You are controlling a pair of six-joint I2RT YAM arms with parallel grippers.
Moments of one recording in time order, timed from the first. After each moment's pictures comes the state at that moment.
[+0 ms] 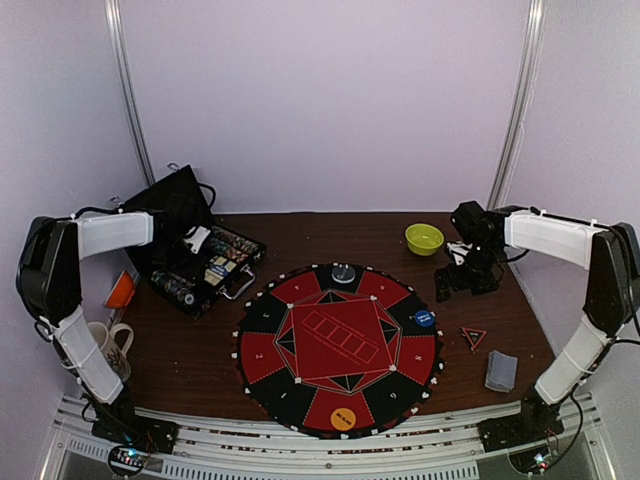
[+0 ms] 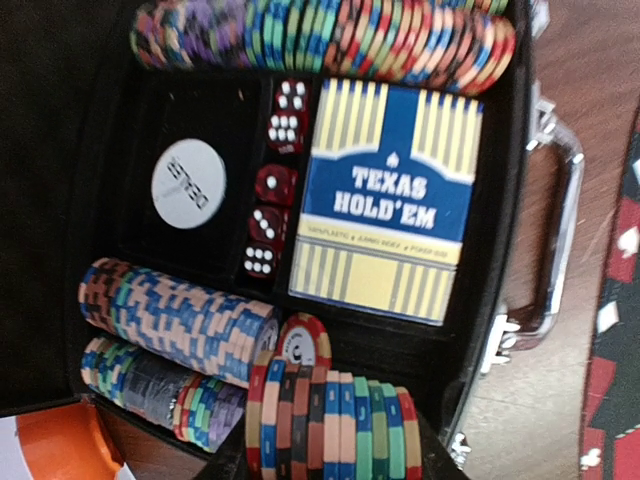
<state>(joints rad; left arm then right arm) -0.25 1.74 1.21 -0.63 -0.14 0.16 0.31 1.62 1.19 -0.92 0.03 0.18</state>
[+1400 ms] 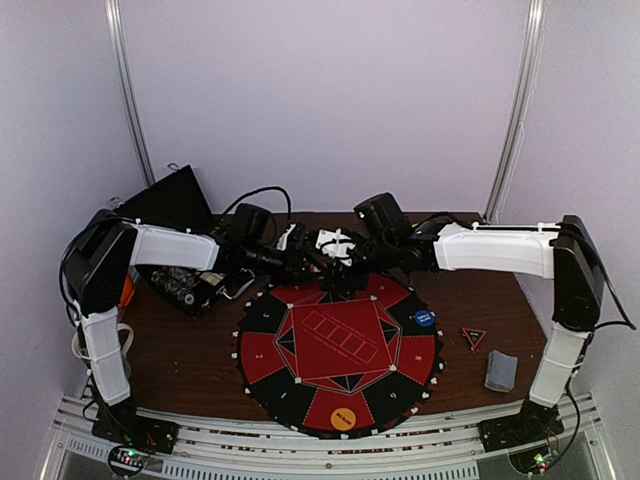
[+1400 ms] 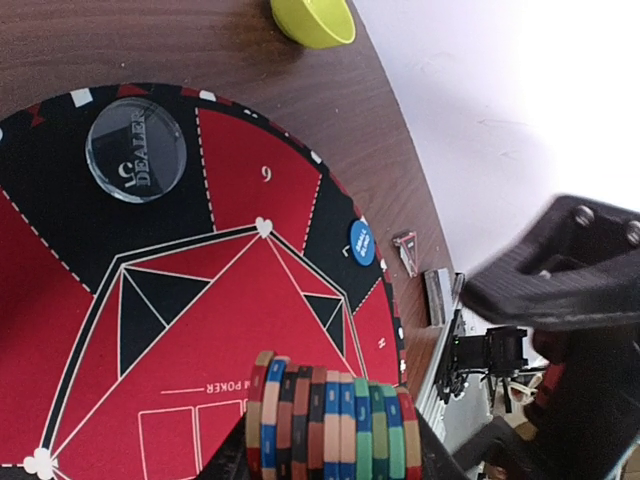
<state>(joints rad) -0.62 1.96 1.26 0.08 0.76 -0.66 0.81 1.81 1.37 -0.23 -0.15 -0.58</state>
